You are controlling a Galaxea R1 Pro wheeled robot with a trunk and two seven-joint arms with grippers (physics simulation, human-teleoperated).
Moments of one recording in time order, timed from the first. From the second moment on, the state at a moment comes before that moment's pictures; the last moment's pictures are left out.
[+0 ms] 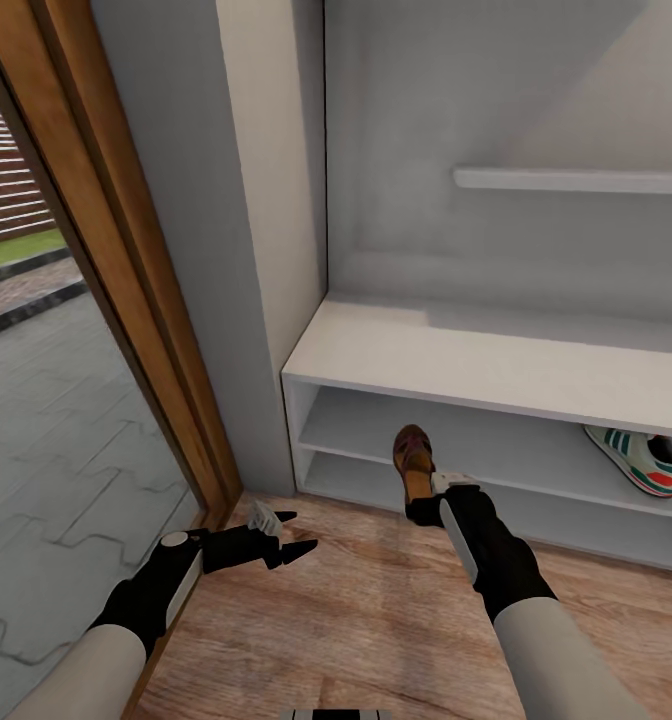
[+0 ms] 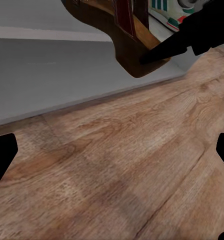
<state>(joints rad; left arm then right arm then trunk) -0.63 0.03 -0.01 -0.69 -0.04 0.06 -1.07 -0.67 0.07 0.04 -0.96 -0.03 0.86 -0.11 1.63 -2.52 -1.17</state>
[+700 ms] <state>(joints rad) -0.63 0.03 -0.02 -0.69 -0.04 0.06 -1.07 -0.67 0.07 0.04 -0.96 -0.03 0.86 -0.11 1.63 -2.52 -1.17</state>
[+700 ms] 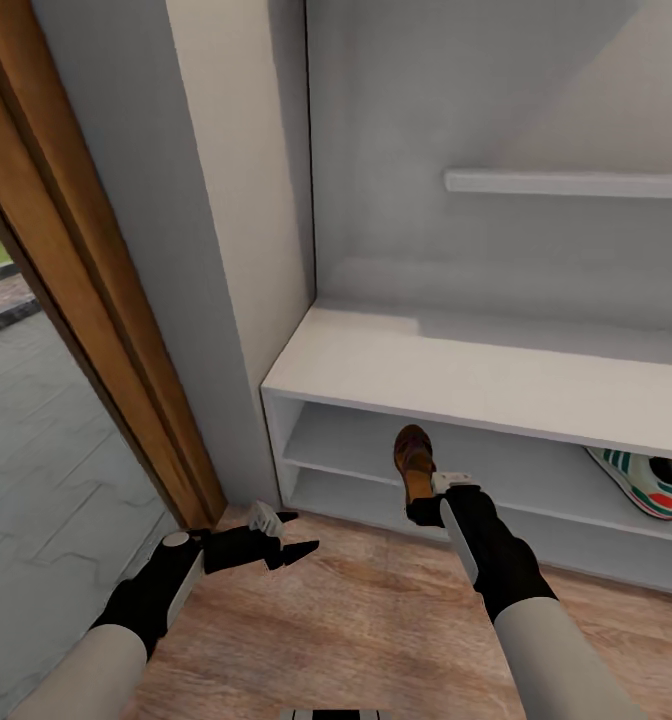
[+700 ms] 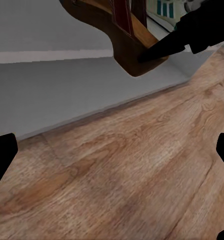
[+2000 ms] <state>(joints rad) -0.63 -0.01 -0.10 -0.68 -0.04 0.06 -1.07 -0.67 0.07 0.04 -0.96 -0.03 0.86 -0.11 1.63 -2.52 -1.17</state>
